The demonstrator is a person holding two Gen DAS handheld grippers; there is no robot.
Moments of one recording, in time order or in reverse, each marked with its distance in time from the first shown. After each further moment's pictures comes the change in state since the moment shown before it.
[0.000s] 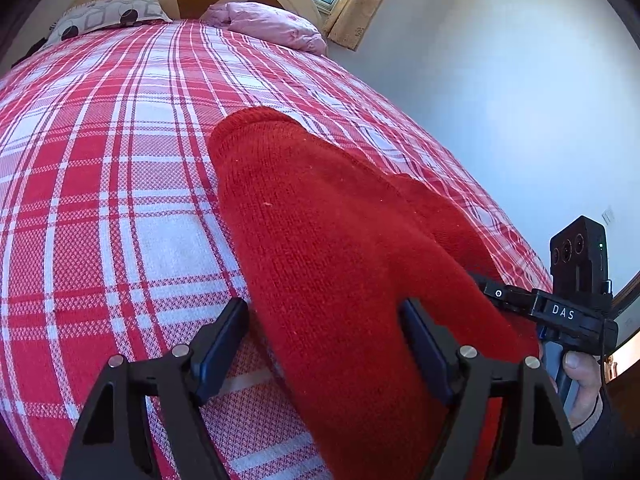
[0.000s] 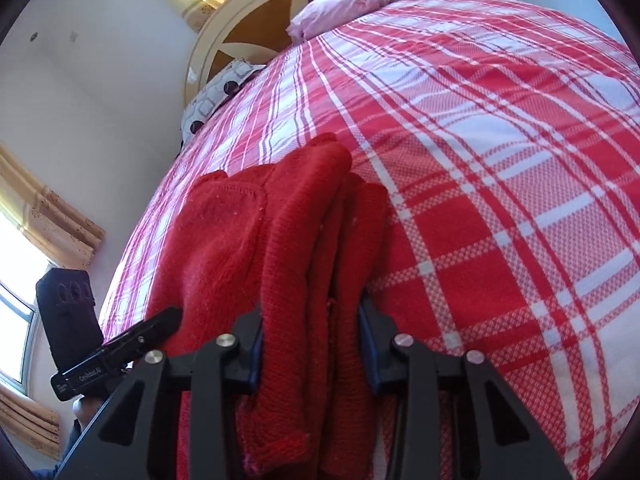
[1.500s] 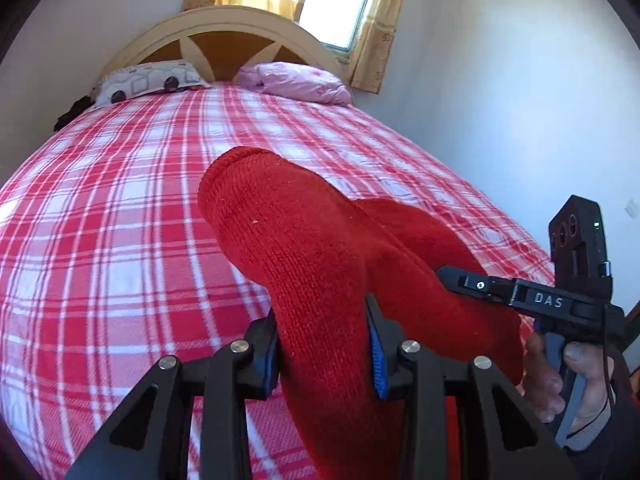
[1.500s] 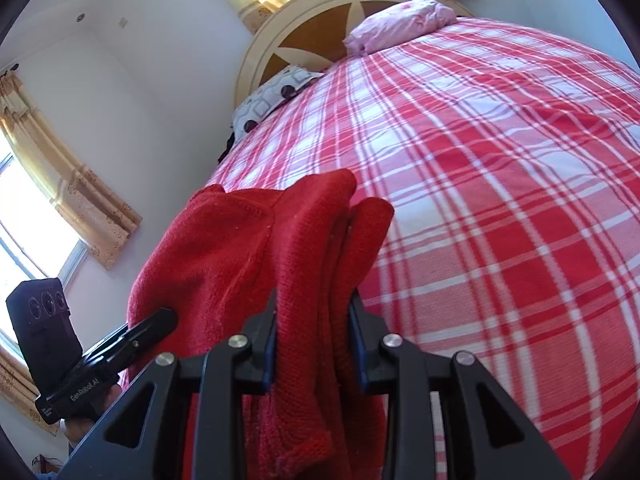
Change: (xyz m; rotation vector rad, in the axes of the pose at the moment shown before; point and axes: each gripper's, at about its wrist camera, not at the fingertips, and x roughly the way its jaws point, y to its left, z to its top) left arm -0.111 -0.012 -0.017 0.065 -0.160 0.207; right arm -0.010 0.098 -0.015 -0.112 -0.043 0.100
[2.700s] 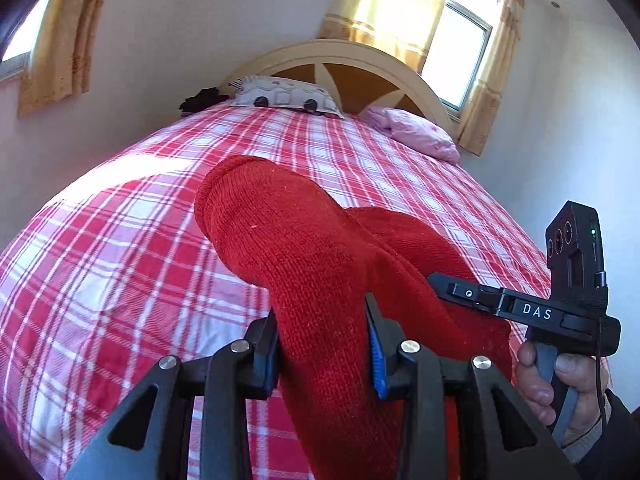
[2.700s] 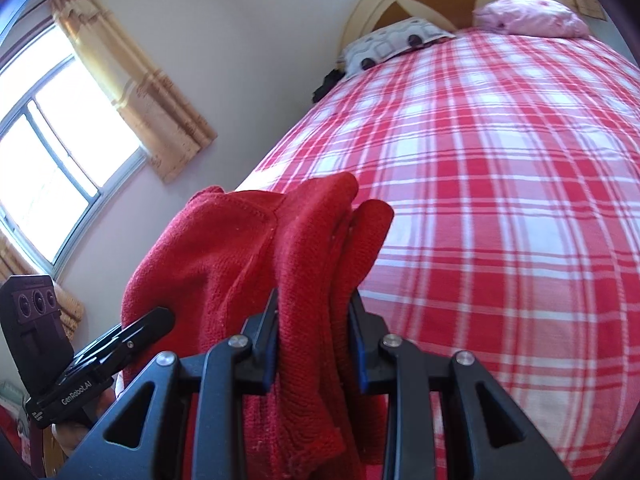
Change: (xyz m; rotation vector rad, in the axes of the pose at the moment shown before) left arm -0.153 0.149 -0.057 -0.249 -0.156 0.269; right arm 0.109 0.202 -0.046 -0.260 0.188 0.200
